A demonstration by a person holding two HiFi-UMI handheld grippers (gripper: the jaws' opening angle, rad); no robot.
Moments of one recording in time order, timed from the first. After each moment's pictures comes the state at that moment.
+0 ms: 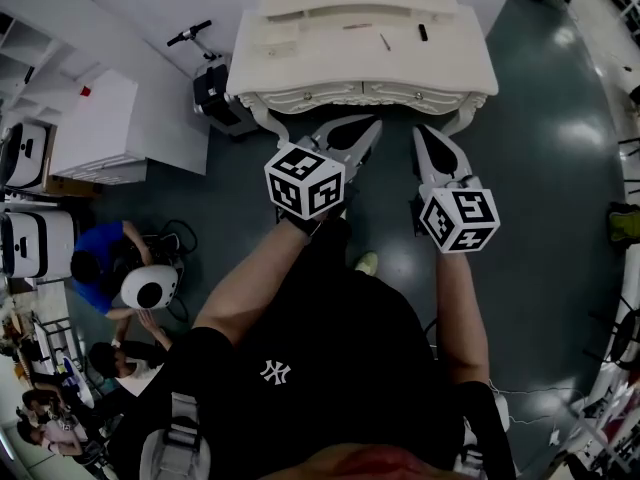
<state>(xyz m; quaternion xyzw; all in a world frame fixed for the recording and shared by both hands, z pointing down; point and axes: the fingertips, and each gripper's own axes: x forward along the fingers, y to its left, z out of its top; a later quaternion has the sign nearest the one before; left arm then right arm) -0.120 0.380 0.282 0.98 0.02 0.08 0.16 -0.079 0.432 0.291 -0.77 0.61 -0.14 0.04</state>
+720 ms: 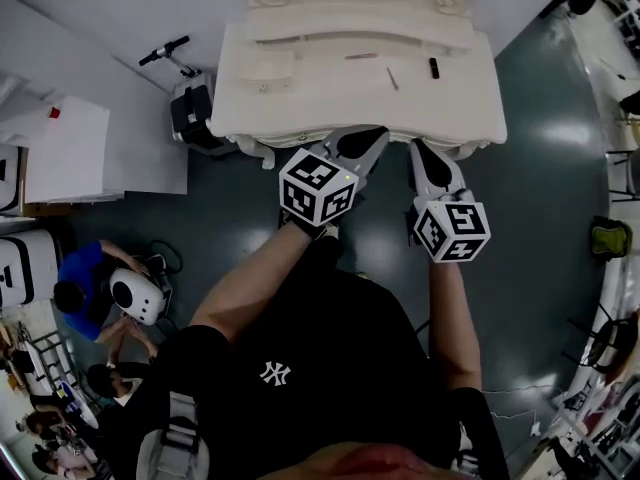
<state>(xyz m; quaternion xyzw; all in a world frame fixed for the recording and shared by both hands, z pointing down) -0.015 0.215 0.325 0.98 0.05 0.11 0.18 0.010 0.261 0.332 -0.79 0.59 -0.18 0.00</state>
